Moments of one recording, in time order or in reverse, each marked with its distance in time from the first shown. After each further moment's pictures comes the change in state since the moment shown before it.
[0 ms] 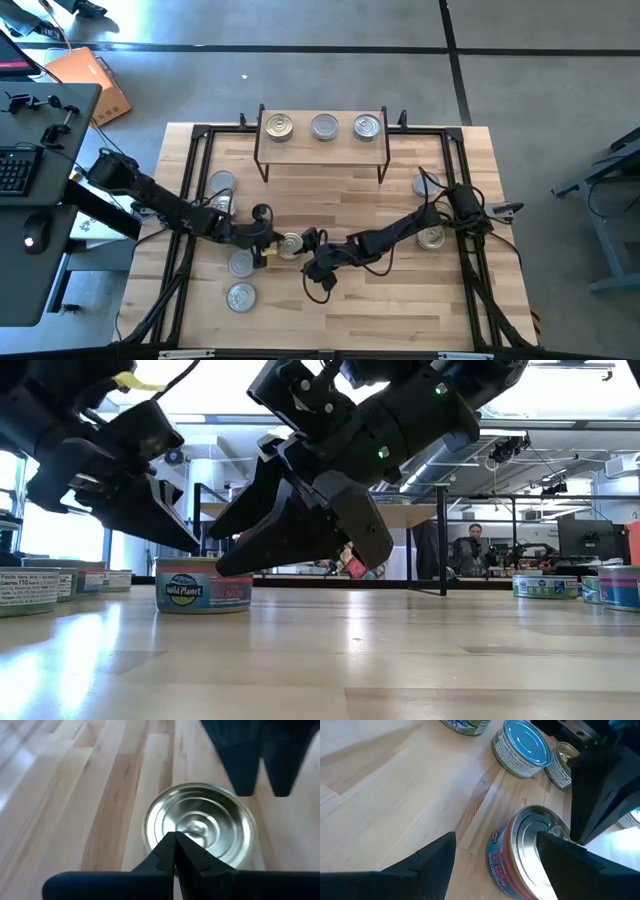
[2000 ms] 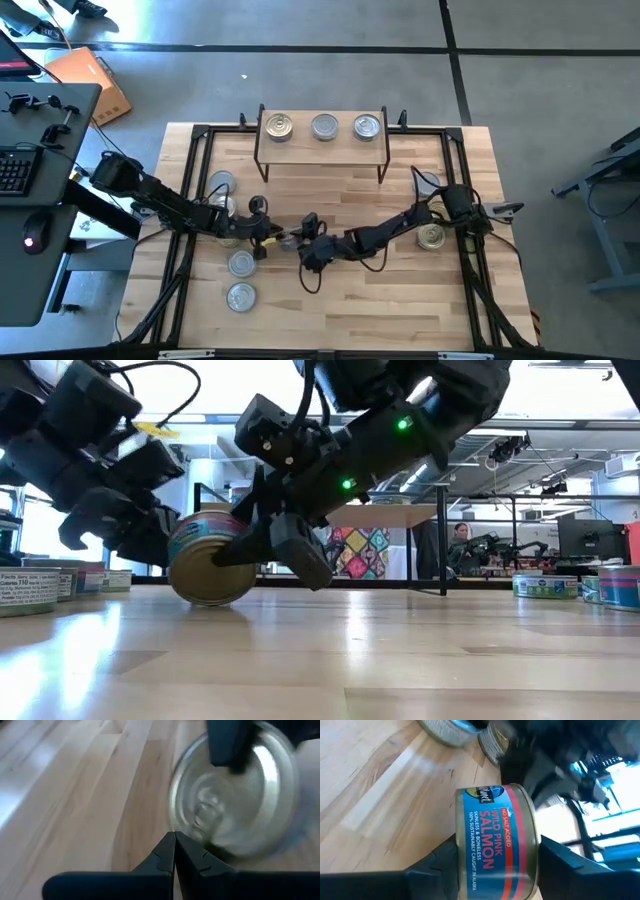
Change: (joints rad) left arm 0.081 0.044 -0.128 0.229 0.007 0.066; right arm -0.040 0.046 0.000 0.143 0.268 -0.157
